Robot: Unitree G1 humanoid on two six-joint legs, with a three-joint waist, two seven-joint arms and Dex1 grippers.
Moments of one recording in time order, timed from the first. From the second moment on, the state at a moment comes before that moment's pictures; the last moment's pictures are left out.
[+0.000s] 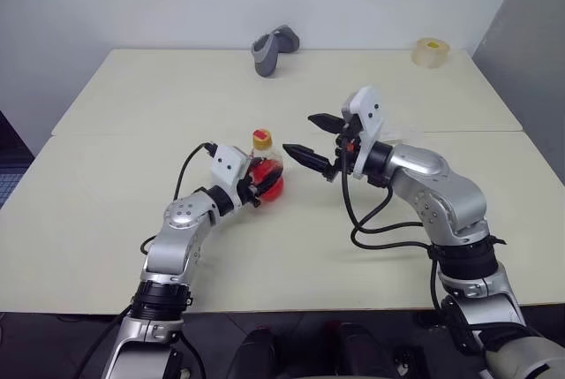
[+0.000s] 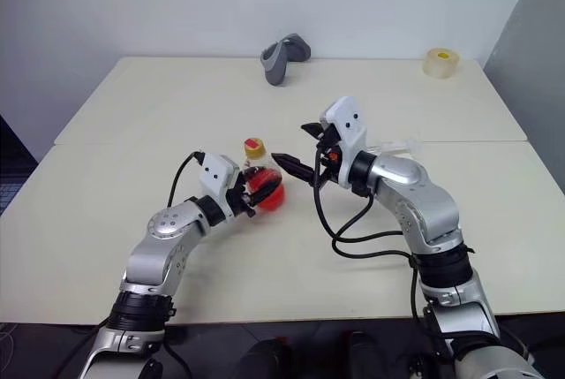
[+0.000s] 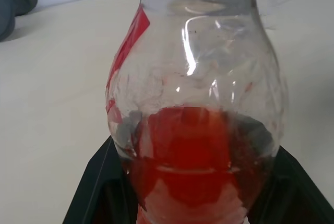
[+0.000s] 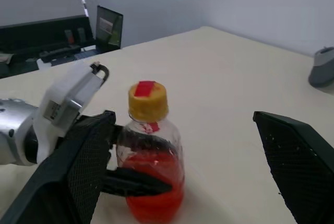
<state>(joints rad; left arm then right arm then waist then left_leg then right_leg) -0.37 0.35 -0.03 0.01 -0.22 0.29 -0.64 -0.70 -0.26 0.13 -0.19 0.44 0.71 0.61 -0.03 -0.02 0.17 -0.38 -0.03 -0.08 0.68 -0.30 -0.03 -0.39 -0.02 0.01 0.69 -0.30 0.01</state>
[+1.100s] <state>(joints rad) -0.44 0.32 -0.11 0.09 -0.22 0.22 -0.72 -0.76 -0.21 0.16 -0.06 0.40 0.66 0.64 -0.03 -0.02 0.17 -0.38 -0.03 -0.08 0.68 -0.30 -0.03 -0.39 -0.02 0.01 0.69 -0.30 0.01</state>
